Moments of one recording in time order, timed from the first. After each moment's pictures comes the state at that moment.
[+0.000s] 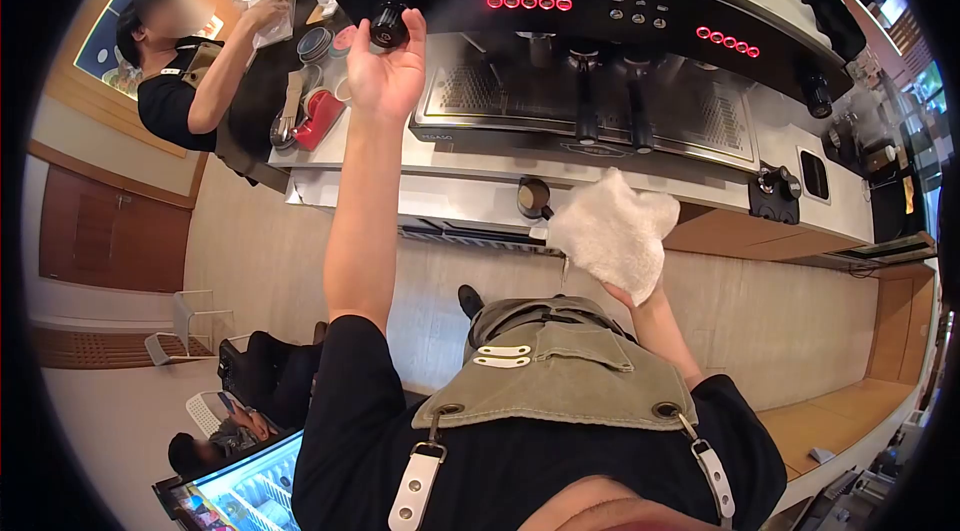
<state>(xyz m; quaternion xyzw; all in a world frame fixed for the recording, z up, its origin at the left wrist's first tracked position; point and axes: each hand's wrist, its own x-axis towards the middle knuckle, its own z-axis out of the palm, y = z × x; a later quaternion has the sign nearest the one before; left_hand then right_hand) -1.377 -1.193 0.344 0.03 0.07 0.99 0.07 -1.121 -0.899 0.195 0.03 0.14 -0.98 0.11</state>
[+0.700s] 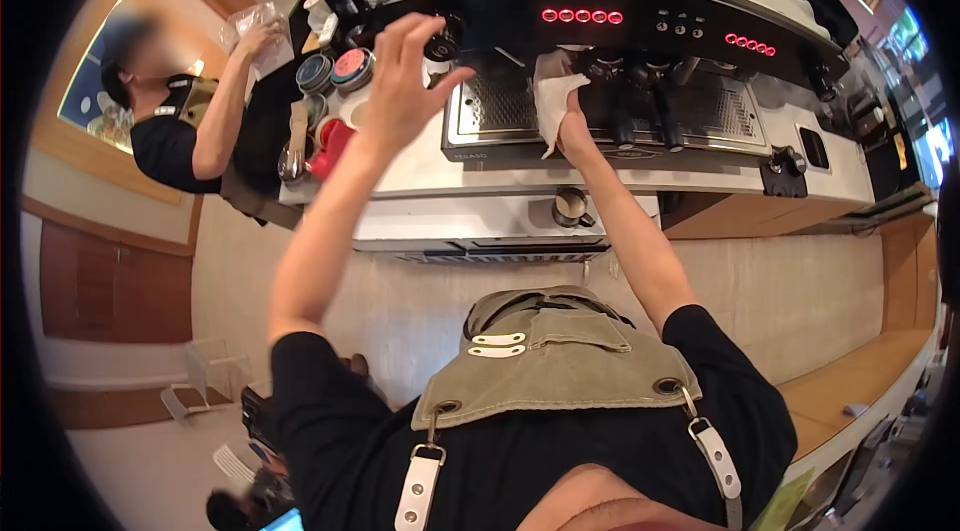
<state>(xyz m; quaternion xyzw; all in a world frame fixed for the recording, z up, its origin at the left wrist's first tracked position) -1.374 -1.250 0.366 0.43 0.77 0.25 -0.40 -1.372 -1.014 0.166 0.01 0.52 -0.85 -0.05</state>
